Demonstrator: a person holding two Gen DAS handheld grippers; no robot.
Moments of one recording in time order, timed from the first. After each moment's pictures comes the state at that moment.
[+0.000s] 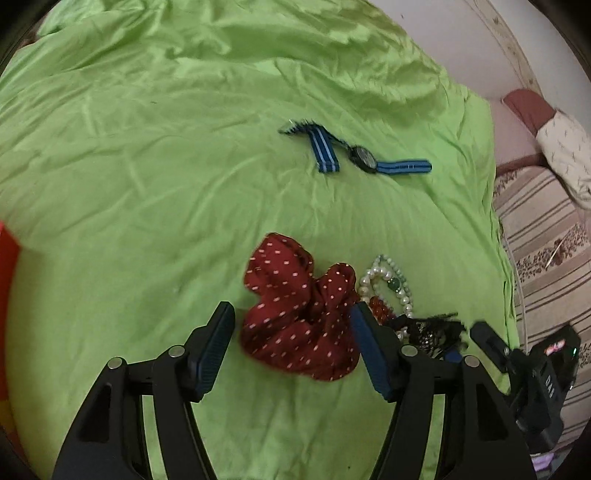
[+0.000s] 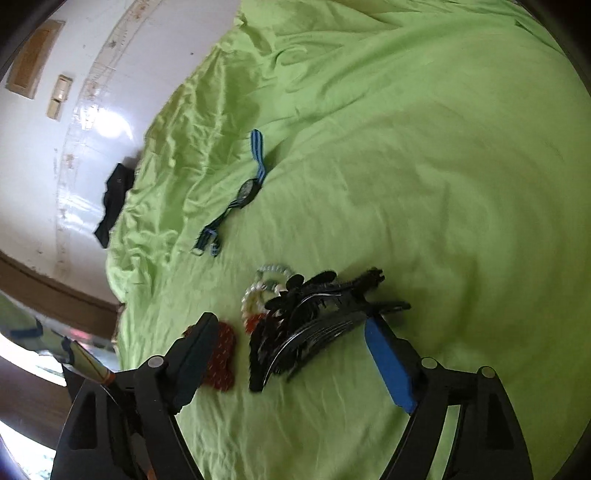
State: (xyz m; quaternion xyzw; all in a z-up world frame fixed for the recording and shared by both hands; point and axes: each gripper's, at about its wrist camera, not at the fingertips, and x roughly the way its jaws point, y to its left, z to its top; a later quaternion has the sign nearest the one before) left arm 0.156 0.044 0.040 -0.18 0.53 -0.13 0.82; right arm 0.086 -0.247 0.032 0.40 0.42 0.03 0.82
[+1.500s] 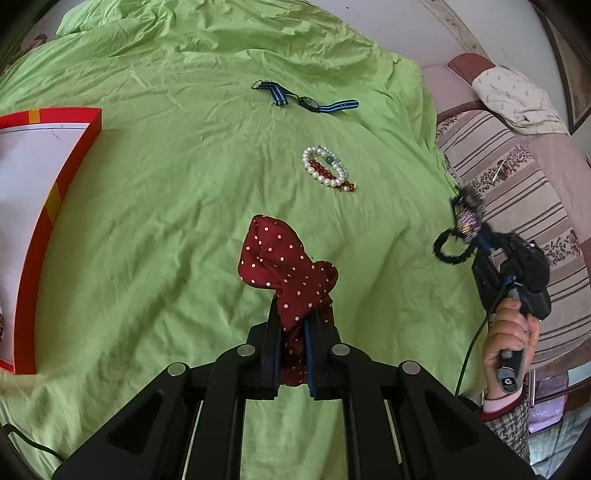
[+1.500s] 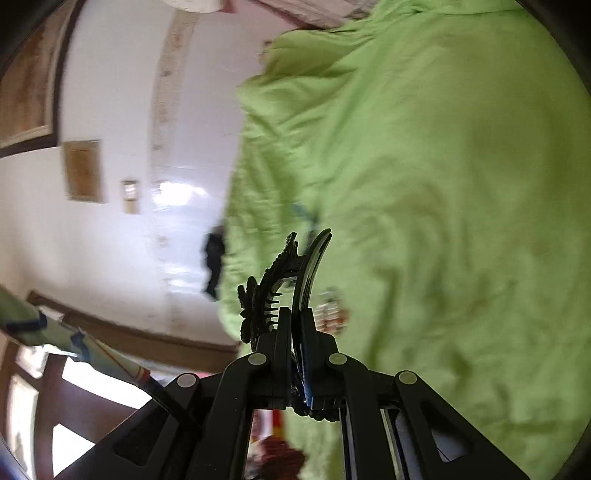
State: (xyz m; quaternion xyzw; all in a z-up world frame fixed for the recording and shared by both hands) left arm -0.040 0.056 0.089 -0.16 0.52 -0.18 0.82; right arm -0.015 -0.365 0.049 0.59 0.27 0.17 0.74
